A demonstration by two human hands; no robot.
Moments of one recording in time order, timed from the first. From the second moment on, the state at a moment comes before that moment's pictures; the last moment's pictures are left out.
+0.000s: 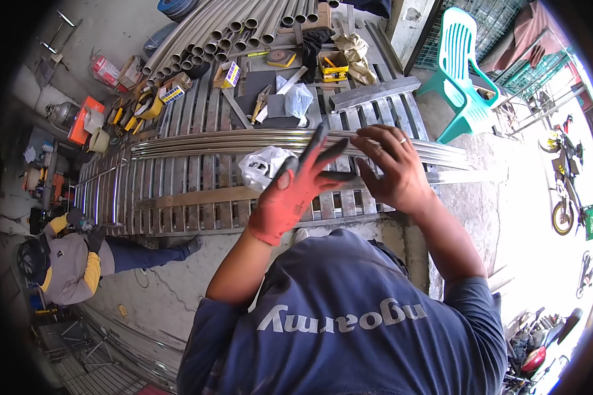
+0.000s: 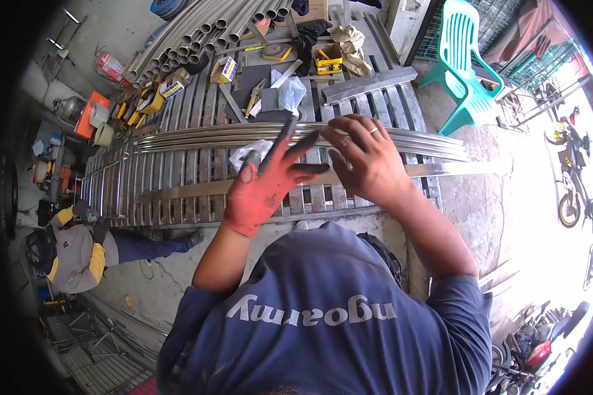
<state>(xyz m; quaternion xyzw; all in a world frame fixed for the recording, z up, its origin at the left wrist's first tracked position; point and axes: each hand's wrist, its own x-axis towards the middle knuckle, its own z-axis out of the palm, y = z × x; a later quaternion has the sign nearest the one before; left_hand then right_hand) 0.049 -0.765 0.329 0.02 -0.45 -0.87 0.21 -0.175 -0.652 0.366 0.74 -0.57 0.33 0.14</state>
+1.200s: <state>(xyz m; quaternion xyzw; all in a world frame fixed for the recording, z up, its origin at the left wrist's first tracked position) 0.083 -0.735 0.296 0.10 -0.24 -0.95 0.19 -0.125 -0.614 0.293 0.39 -0.51 0.52 -0.57</state>
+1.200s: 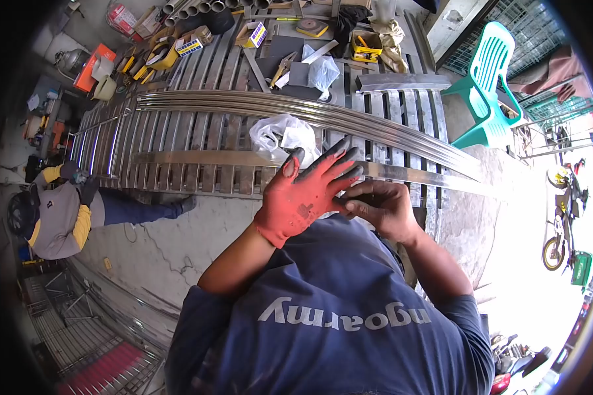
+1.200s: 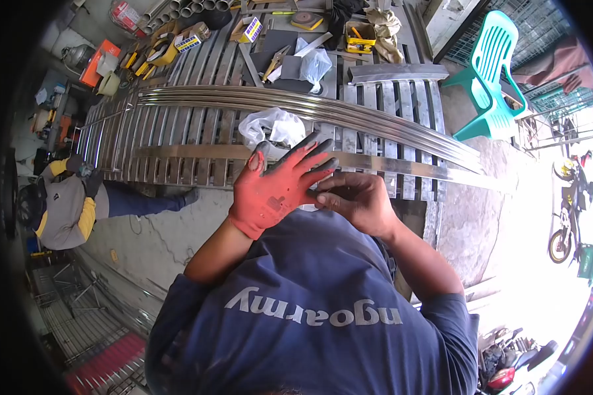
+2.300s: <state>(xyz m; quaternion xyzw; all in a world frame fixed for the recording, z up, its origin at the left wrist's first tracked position) 0.054 -0.815 0.297 0.01 -0.21 -0.86 0.46 -0.065 -0.670 0.290 0.60 -0.61 0.44 -0.28</state>
